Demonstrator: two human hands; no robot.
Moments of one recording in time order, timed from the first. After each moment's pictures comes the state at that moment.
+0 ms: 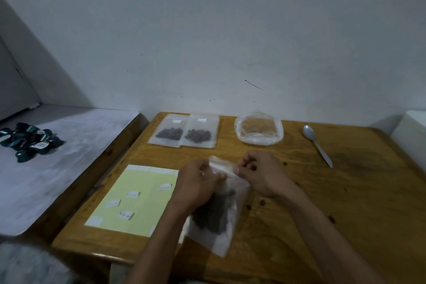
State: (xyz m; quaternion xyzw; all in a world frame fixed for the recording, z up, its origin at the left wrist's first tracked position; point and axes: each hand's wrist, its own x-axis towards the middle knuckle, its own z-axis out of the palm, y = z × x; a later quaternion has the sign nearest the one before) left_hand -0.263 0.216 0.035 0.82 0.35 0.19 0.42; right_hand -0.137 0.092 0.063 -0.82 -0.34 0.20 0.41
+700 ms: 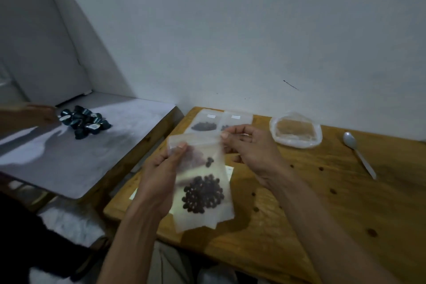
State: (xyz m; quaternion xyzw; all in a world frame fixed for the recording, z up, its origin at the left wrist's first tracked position) left_hand -0.374 0.236 0.081 0.50 0.35 0.37 0.70; right_hand -0.200 0.160 0.096 -0.63 -0.33 0.32 0.63
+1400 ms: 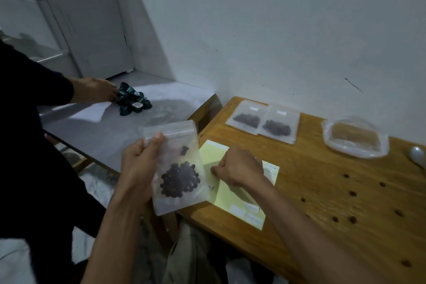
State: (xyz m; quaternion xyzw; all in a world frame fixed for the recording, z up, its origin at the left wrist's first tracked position) left_hand -0.467 0.313 0.054 0.47 0.46 0.48 0.57; right_hand -0.278 0.269 0.018 -0.84 -0.48 0.18 0.17
